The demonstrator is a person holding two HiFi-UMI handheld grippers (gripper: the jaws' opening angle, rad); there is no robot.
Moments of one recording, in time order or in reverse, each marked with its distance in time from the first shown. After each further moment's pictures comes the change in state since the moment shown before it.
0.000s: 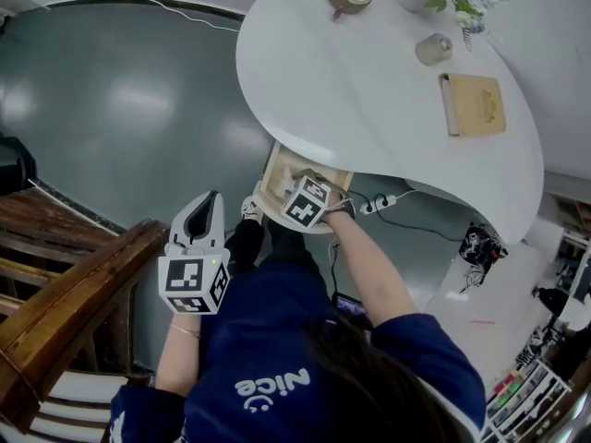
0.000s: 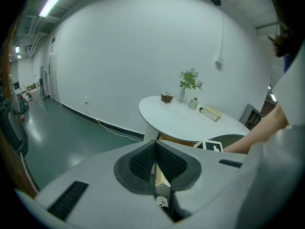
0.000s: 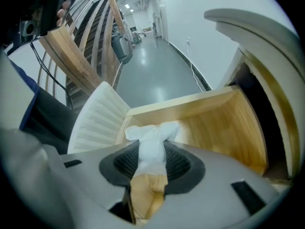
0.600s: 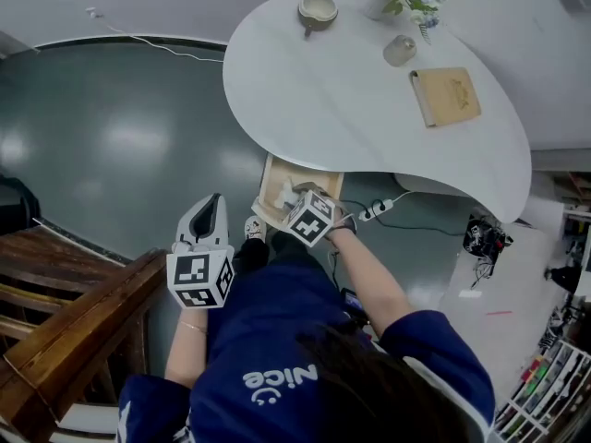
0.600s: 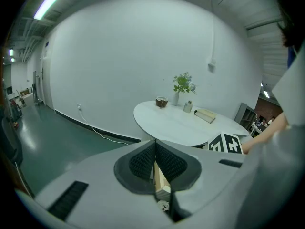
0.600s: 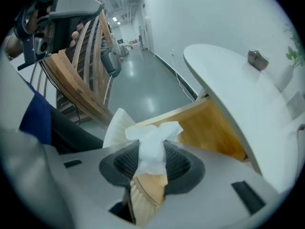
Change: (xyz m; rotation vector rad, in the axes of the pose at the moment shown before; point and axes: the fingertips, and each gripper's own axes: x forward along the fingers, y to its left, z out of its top) left arm -0.002 -0.007 0.023 0.059 -0.047 -0.055; right arm -0.064 0.010 0.014 0.137 -0.118 -0.092
